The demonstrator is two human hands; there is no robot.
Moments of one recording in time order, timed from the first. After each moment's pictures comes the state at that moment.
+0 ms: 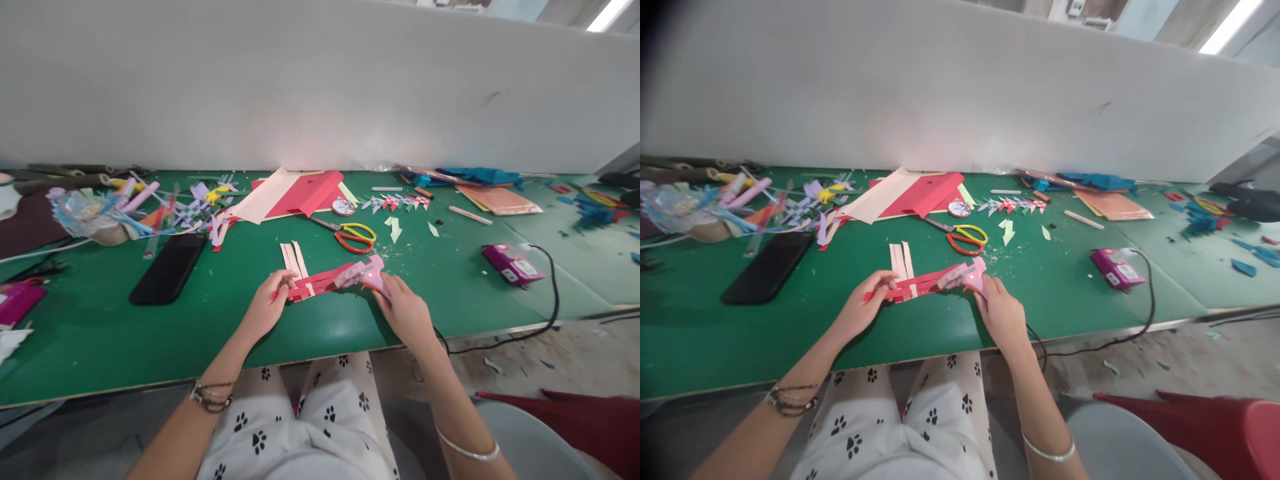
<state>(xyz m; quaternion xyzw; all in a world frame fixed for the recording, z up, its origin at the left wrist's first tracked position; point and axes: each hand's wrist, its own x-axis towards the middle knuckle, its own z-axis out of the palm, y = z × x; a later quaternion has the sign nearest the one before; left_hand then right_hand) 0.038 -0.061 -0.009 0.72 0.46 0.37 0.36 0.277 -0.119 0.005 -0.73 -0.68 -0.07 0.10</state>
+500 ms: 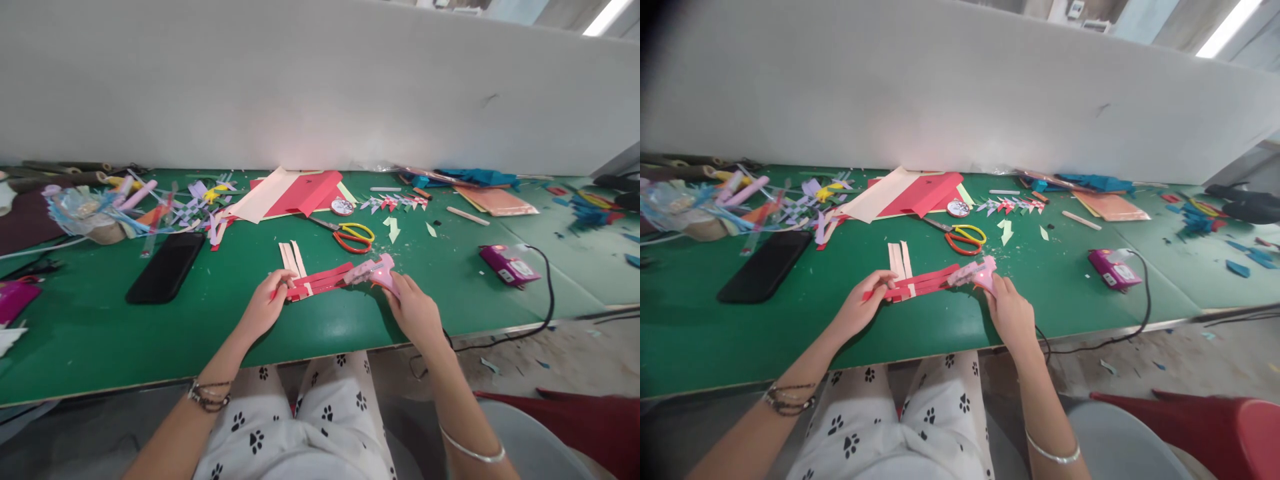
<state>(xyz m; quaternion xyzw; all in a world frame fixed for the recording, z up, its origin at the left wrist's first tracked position) 0.038 -0.061 -0.010 0.72 0.46 0.37 0.36 0.289 -0.123 0.010 -0.75 -0.65 -0.08 0.08</state>
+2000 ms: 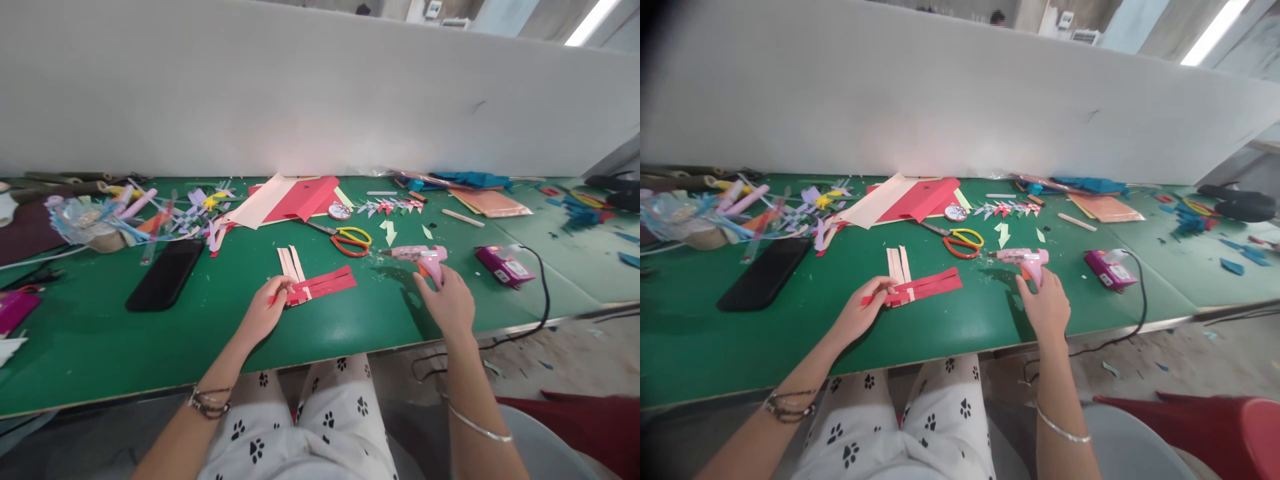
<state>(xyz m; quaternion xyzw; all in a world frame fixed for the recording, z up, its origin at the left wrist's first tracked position) 0.039 -0.062 -0.007 0.73 0.46 0.36 0.35 0.332 -0.114 0.024 -0.86 -0.47 -0.09 0.18</state>
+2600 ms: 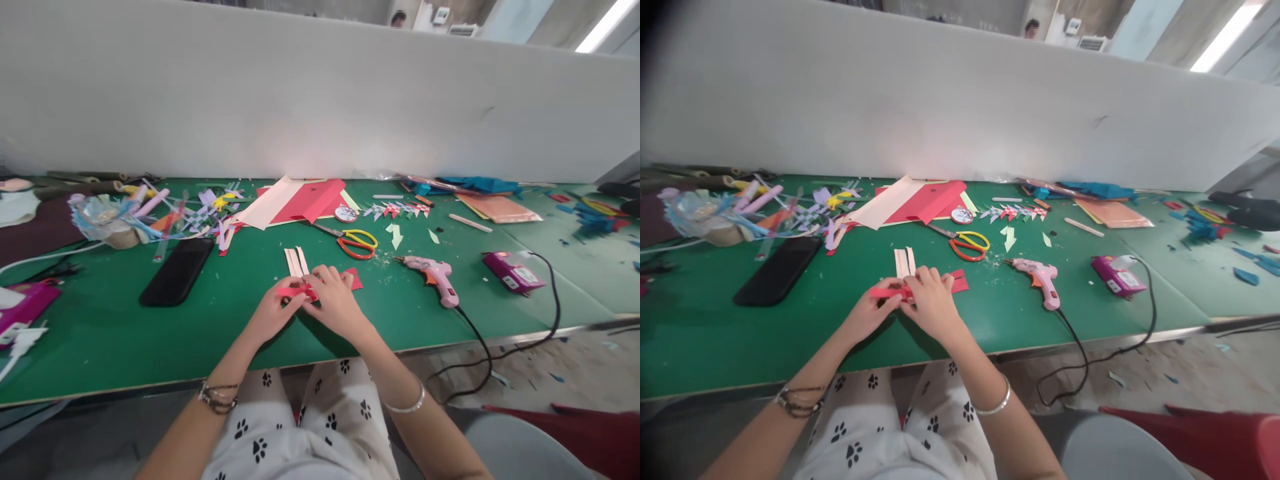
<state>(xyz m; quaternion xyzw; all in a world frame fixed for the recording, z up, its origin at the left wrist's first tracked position) 0.040 -0.066 -0.003 0.73 0.42 0.37 0.38 0.181 -0.086 0.023 -0.57 -0.81 0.04 0.15</state>
